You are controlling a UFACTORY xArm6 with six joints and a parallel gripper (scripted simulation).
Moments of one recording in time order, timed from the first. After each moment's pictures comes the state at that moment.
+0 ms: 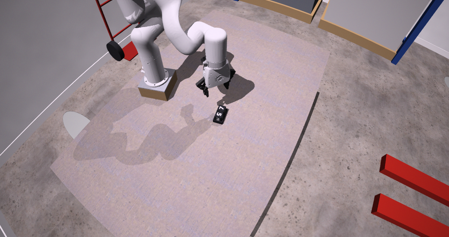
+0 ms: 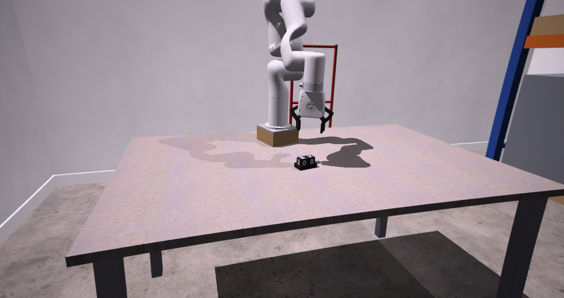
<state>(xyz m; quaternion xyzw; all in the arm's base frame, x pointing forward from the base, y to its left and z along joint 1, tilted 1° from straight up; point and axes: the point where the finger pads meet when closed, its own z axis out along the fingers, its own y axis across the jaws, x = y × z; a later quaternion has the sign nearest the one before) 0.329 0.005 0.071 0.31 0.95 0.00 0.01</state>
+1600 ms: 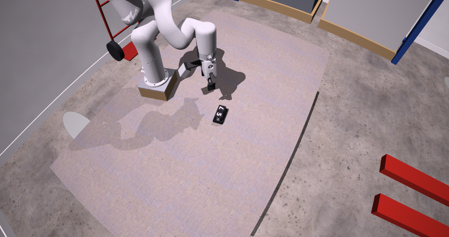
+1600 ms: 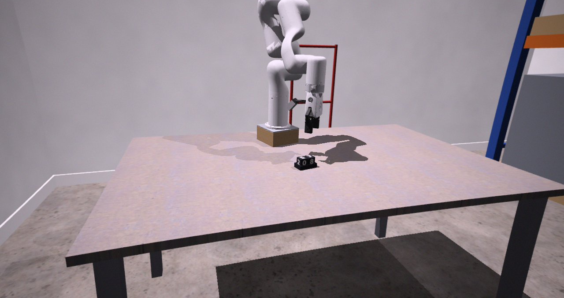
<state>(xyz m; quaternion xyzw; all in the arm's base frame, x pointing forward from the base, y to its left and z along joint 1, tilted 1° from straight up) 0.270 0.045 0.056 -0.38 0.92 -0.01 0.00</state>
